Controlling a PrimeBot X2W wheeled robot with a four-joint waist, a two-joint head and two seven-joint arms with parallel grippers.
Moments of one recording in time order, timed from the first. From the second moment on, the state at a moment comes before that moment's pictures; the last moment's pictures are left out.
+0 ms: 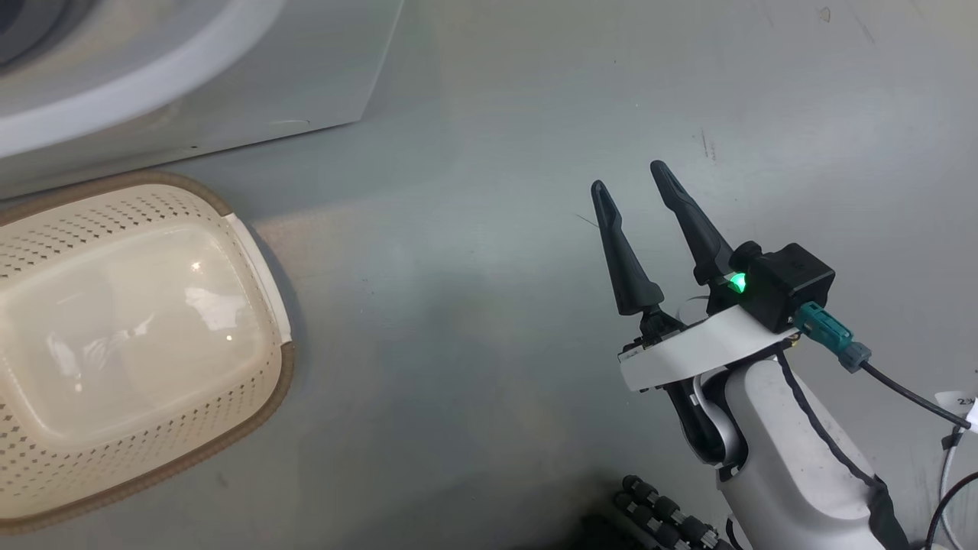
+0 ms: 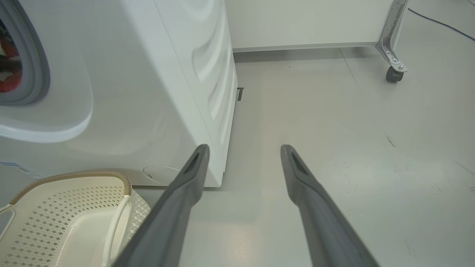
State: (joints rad) left arm -1.17 0.50 -0.11 0.81 0.11 0.10 0.41; right arm -0.36 -0.05 0.42 0.15 0.41 0.02 -0.25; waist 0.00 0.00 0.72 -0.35
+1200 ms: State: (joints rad) left arm -1.05 0.28 -0.11 0.95 0.02 0.11 0.07; right arm -0.36 -0.05 0.36 0.22 0.37 0.01 -0.25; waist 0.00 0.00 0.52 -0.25
